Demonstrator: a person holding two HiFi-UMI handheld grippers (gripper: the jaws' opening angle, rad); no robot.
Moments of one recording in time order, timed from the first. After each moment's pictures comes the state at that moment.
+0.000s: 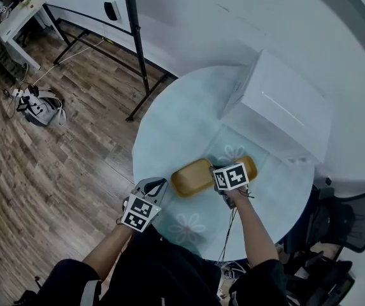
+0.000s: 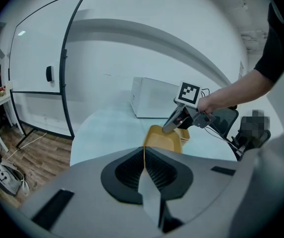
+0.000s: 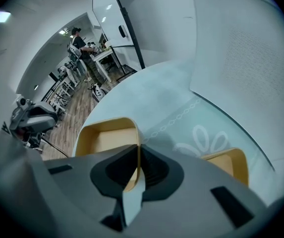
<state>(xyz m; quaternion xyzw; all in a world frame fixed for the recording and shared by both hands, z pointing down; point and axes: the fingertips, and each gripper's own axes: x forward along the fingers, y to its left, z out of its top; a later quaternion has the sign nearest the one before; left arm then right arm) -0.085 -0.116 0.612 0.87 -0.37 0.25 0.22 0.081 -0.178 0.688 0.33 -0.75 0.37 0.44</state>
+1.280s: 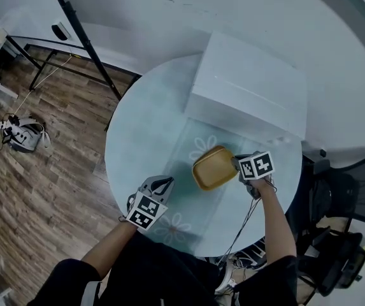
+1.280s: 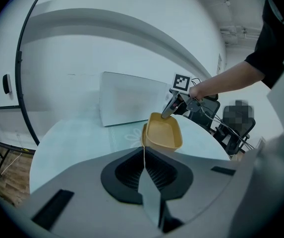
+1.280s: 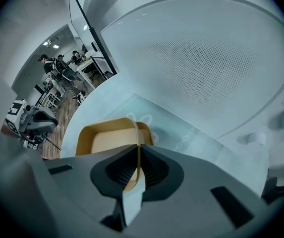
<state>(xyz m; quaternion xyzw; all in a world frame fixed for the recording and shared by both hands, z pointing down) 0.054 -0.131 0.608 0.91 -0.26 0.28 0.17 0.283 -0.181 0.656 0.41 -0.71 0.41 0.41</state>
